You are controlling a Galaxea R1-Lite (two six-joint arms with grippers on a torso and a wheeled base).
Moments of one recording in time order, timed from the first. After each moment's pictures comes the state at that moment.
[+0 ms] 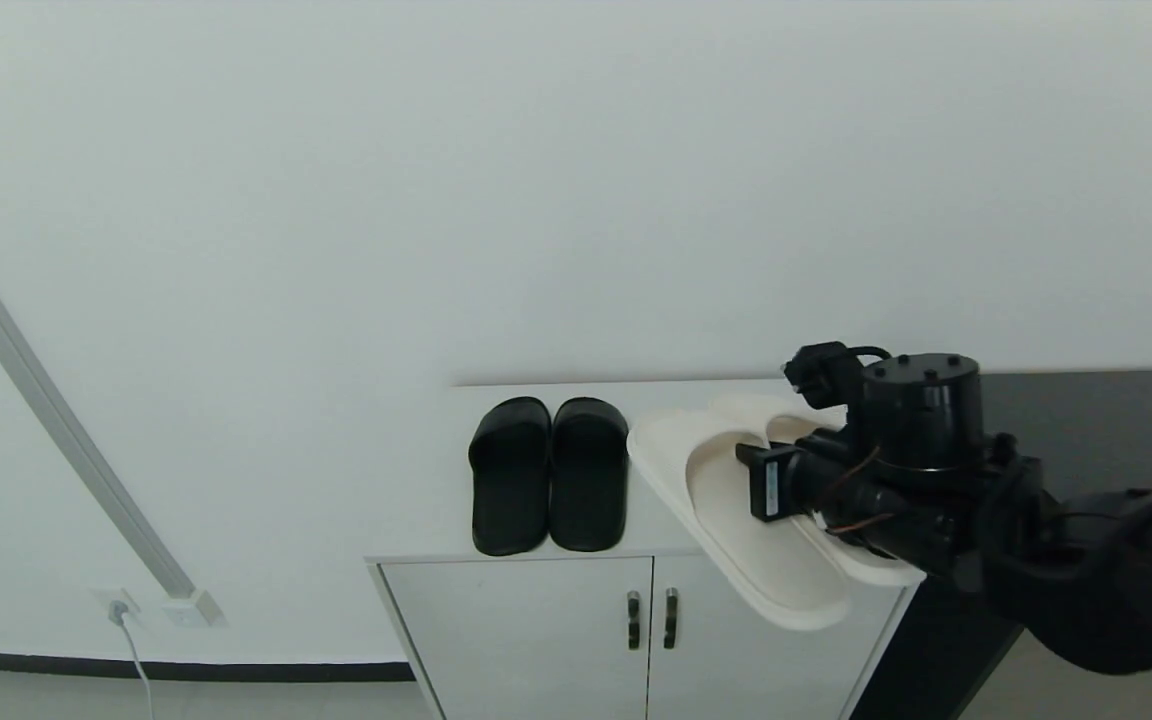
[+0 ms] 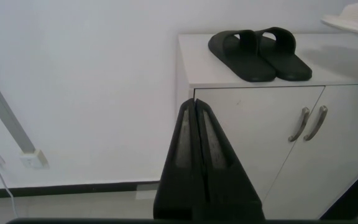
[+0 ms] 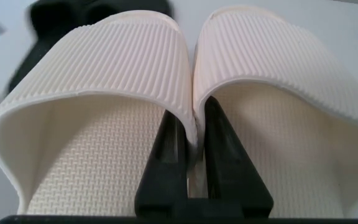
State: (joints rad) left arm 0.00 0.00 0.00 0.00 0.00 -0.01; right arm 0.66 1.80 -0.83 -0.67 -0.19 0.16
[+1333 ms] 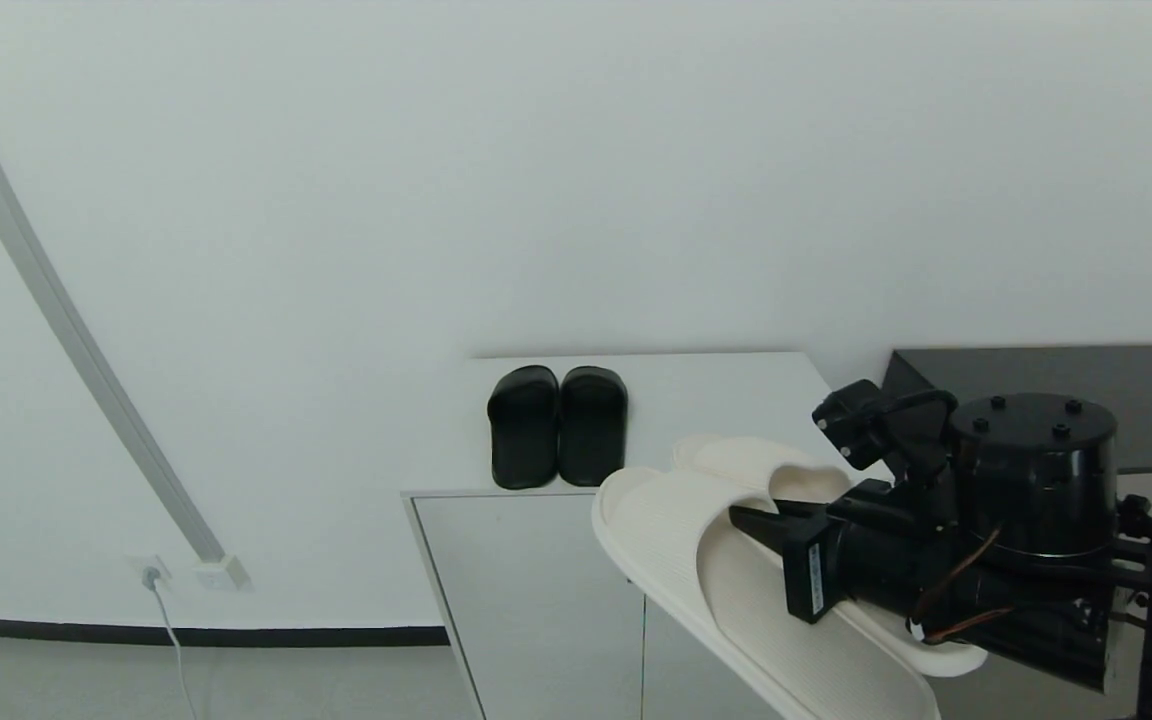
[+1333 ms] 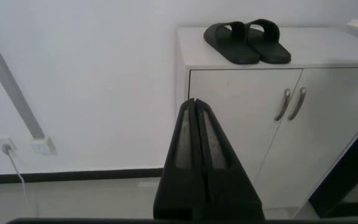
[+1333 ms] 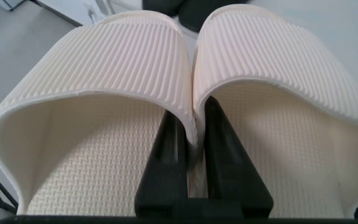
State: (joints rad) left arm 0.00 0.00 0.00 0.00 0.00 -0.01; right arm 0.76 1.62 -0.65 -0.66 -0.04 0.14
